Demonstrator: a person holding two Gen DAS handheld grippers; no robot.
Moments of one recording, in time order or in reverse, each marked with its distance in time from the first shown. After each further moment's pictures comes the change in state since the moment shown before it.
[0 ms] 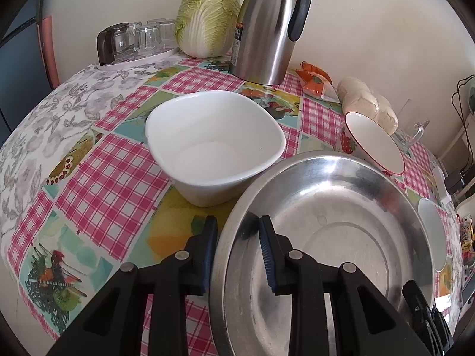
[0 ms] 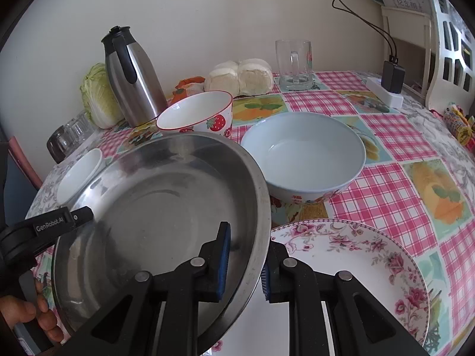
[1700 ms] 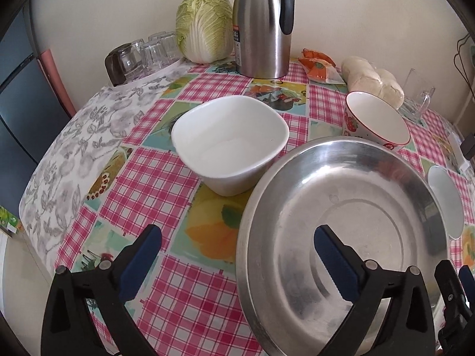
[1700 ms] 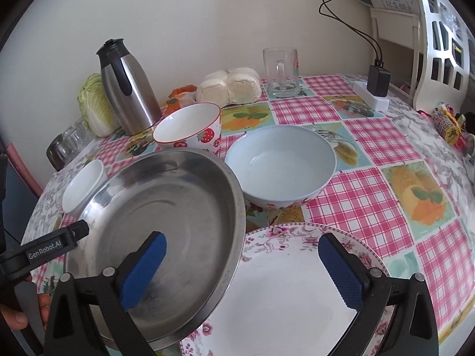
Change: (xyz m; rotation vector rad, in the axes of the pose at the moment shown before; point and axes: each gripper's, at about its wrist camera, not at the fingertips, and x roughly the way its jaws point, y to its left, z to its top) left arm -0.030 -0.013 -0.004 0.144 0.030 0.154; right arm -0.027 -0.014 0.008 0.029 -0.008 -0.014
